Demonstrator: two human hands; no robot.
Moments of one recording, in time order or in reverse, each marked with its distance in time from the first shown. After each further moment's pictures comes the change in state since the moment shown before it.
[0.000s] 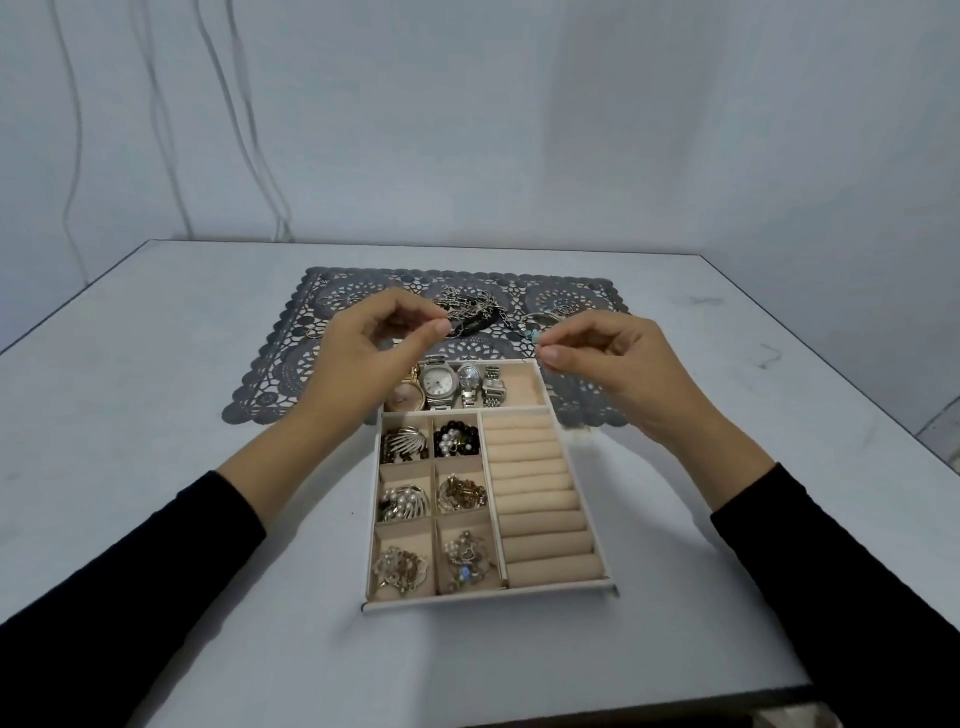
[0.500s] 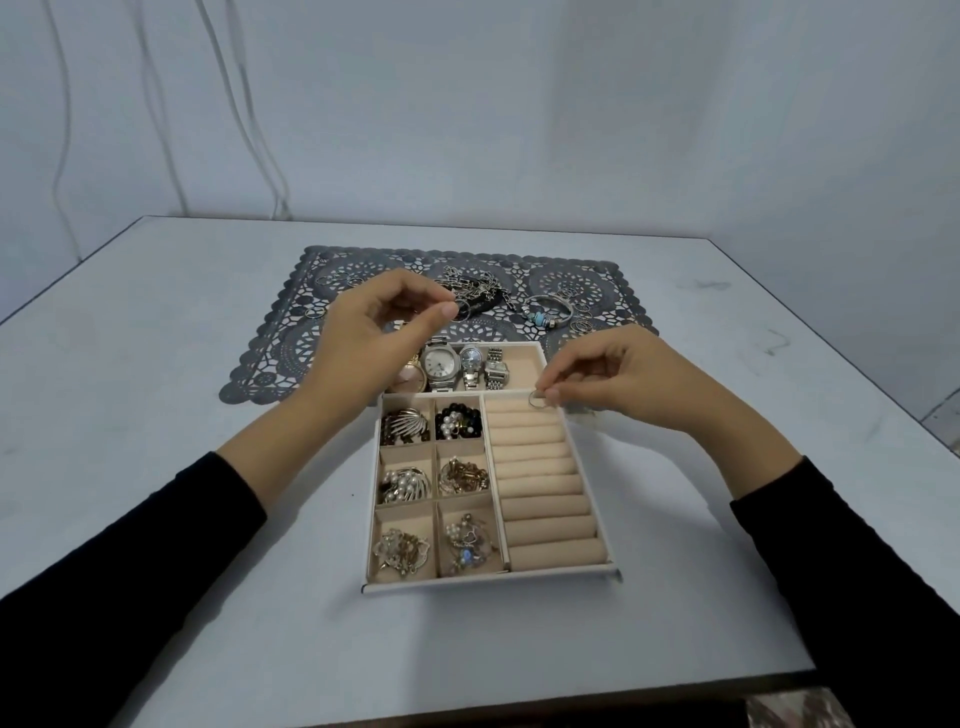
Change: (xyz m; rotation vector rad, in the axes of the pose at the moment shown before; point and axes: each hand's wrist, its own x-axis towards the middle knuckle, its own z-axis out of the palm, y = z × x) left_hand -0.004 0.004 0.004 -0.030 -0.002 -0.040; right_hand -0.007 -0.002 -0.006 -0.328 -0.279 0.108
